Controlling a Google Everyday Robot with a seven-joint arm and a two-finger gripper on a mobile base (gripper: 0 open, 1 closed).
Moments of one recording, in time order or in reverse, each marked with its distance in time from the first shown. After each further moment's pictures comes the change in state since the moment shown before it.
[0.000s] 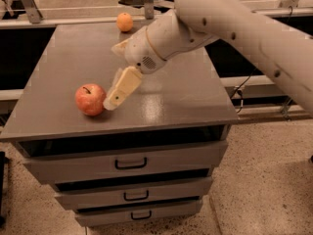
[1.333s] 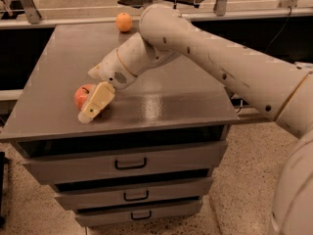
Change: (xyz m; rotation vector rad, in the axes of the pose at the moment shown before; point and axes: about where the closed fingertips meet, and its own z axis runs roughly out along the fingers) arm -0.005 0.012 0.094 -0.189 -0.051 0.103
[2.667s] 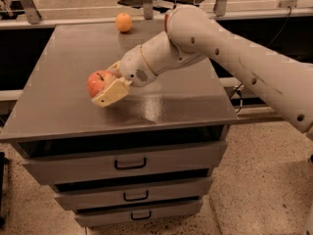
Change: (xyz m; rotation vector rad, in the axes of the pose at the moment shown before) arm 0.014 0.001 -0.043 0.055 -0.066 0.016
